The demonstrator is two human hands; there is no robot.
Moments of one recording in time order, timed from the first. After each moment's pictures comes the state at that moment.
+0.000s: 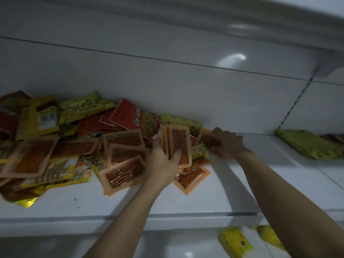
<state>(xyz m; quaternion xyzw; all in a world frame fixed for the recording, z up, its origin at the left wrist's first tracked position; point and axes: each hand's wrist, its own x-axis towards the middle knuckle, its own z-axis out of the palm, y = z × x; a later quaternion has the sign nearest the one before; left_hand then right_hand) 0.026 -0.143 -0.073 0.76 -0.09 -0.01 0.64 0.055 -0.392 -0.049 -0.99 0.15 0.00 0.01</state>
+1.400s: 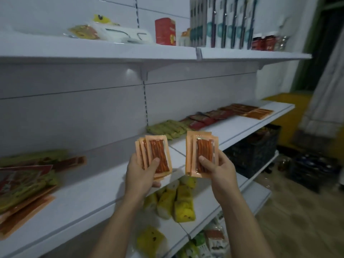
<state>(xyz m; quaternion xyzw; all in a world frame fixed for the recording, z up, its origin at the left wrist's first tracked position) -0.180 -0.429 -0.048 0.68 -0.25 -0.12 0.68 -0.321 -0.566 -0.056 -0.53 0.23 -0.46 0.67</state>
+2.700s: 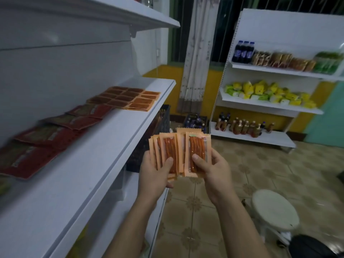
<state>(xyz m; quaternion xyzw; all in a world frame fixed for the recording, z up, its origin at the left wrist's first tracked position) -0.319 -0.874 -0.097 0.55 -0.45 -0.42 0.57 -0.472 -0.881 -0.085 -0.42 0.45 -0.60 0.51</state>
